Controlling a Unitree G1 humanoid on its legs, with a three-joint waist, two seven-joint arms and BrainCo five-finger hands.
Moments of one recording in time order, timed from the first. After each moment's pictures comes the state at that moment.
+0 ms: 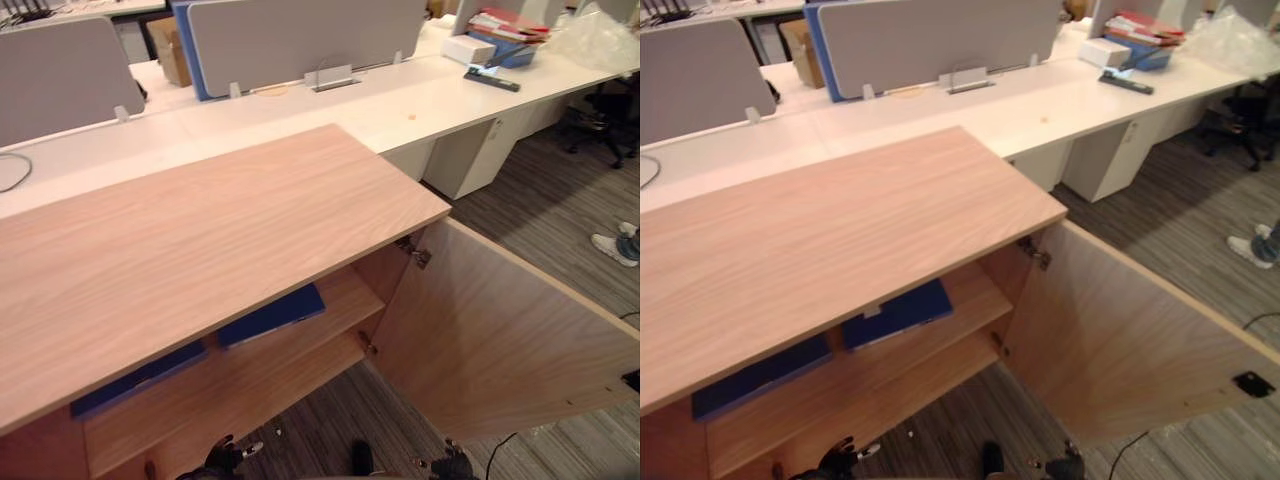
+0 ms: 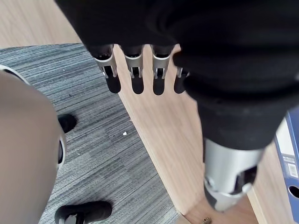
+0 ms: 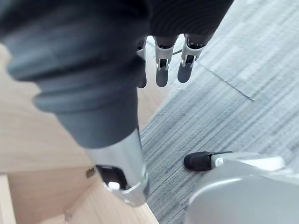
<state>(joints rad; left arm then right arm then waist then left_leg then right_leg) 0.08 0.09 0.08 1.07 -0.04 -0.06 0.06 0.15 -0.04 -0.26 0.98 -0.05 -0.02 -0.20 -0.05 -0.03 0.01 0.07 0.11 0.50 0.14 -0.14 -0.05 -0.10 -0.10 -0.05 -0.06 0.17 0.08</state>
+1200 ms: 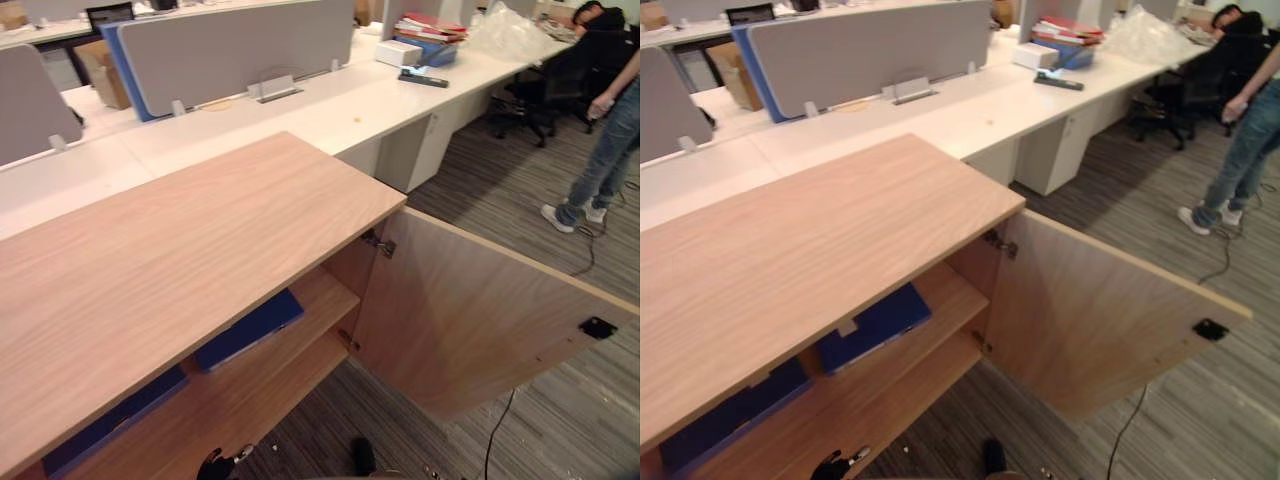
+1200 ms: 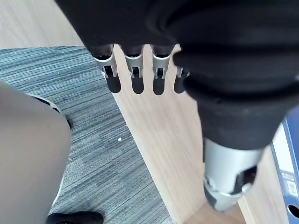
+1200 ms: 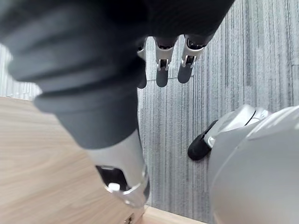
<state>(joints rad) 0.08 0.03 0.26 1.09 -0.04 -0.06 0.09 0.16 0.03 -0.40 0.93 0.29 -0.04 -0.20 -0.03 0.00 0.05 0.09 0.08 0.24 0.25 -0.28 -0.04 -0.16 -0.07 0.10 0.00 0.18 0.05</state>
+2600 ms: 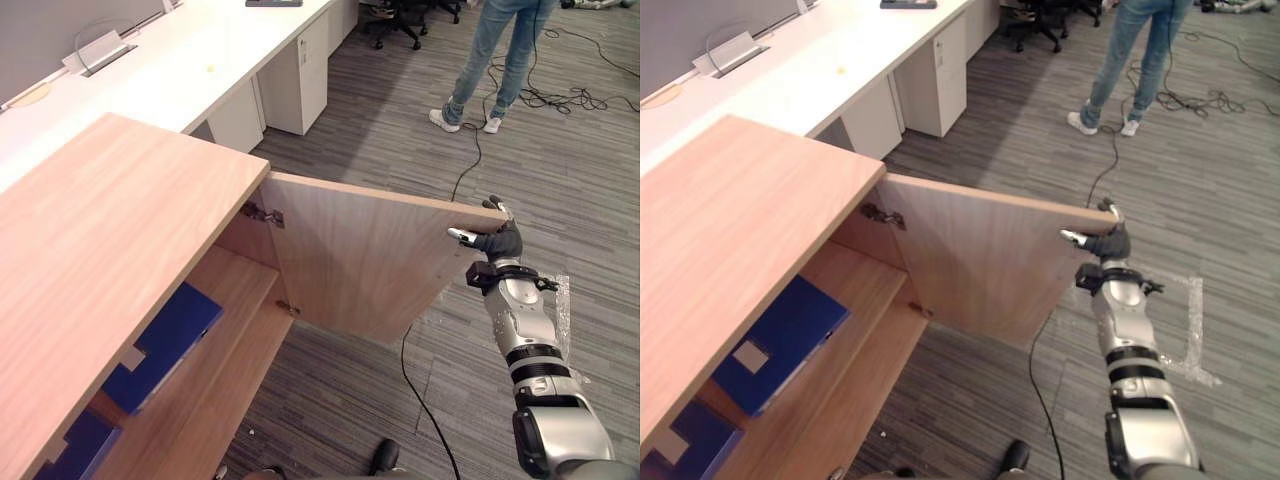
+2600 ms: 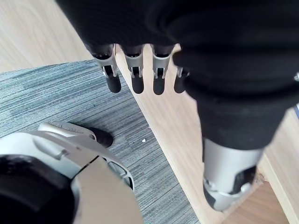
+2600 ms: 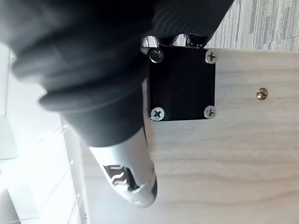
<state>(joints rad) 0.23 0.04 0.37 1.02 -0.31 -0.05 0.06 -0.52 -0.46 -0.05 0.63 0.44 -0.11 -0.07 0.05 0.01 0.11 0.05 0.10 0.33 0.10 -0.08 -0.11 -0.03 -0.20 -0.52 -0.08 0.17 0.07</state>
